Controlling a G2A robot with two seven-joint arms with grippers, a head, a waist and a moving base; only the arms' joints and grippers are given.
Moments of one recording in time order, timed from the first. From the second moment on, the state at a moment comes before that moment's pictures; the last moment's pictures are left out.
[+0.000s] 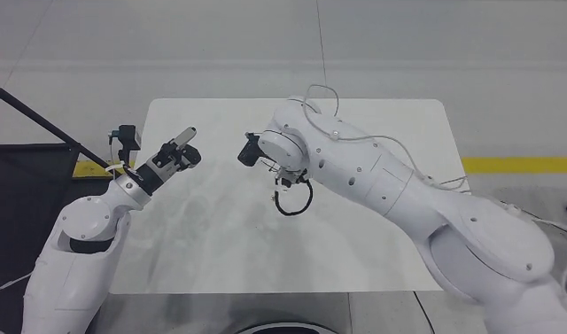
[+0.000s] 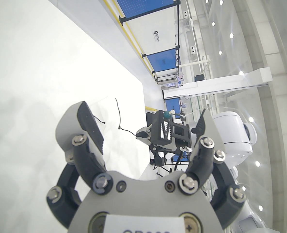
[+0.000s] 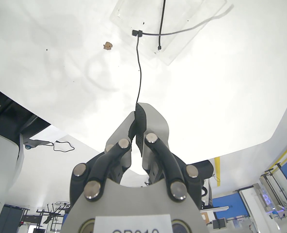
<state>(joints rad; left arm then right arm) 1.31 -1.02 -1.59 -1.66 -0.28 -0.08 -0.61 -0.03 -1.61 0.17 -0.94 -0.50 -0.11 1.53</state>
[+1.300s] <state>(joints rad) 1.32 -1.02 -1.59 -1.64 -0.28 -0.09 -0.61 0.00 -1.97 0.20 -0.30 -0.55 -0.32 1.45</state>
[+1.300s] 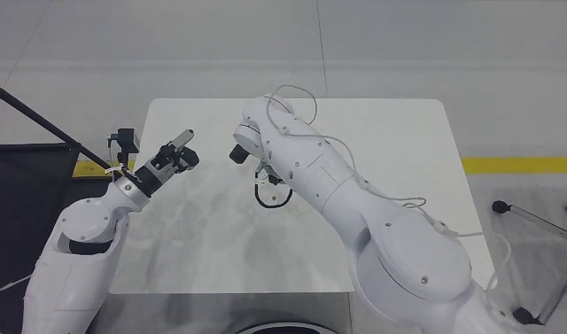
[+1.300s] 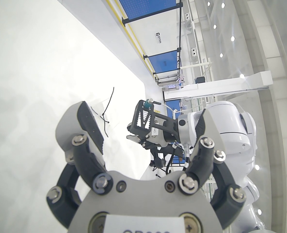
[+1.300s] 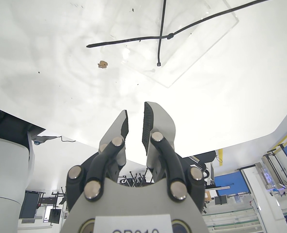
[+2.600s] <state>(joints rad) 1.27 -1.04 -1.55 -1.65 -0.22 -0.09 -0.54 0.10 -1.82 0.30 -0.03 -0.56 -1.00 0.58</state>
